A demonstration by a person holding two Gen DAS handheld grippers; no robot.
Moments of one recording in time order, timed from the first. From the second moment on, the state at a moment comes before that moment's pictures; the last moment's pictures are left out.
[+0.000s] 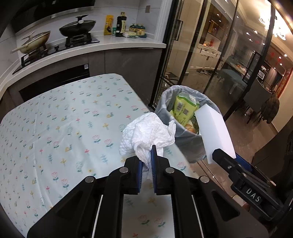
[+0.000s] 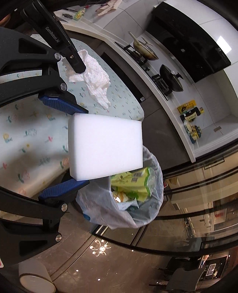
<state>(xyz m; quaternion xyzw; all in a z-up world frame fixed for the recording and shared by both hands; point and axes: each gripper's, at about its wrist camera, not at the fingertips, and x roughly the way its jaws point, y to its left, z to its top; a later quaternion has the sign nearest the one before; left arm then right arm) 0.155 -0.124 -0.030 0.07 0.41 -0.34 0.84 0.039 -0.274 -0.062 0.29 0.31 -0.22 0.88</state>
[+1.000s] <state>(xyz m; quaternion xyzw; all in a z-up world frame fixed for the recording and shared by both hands) 0.203 -0.305 -0.061 0.10 0.43 -0.36 0.82 0.059 -0.401 -0.088 0.29 0.32 -0.27 0.86</state>
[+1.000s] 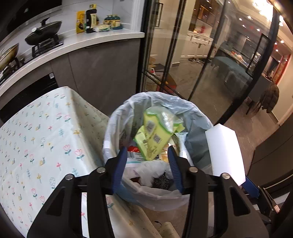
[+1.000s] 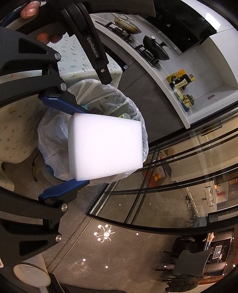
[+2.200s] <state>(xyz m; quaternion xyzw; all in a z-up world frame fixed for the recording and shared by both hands) 0.186 -0.228 -0.045 0.07 0.40 -0.31 0.86 0.098 -0.366 -0.068 0.22 0.34 -0.26 0.88</state>
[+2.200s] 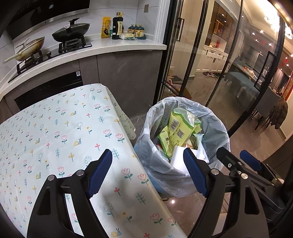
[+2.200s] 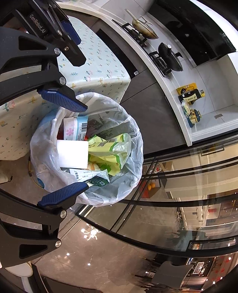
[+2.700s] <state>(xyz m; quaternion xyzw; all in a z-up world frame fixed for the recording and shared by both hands) 0.150 -0.201 -0.031 0.07 0.39 -0.29 0.87 0.055 -0.341 -0.050 0.19 0.35 -0.28 0.87</state>
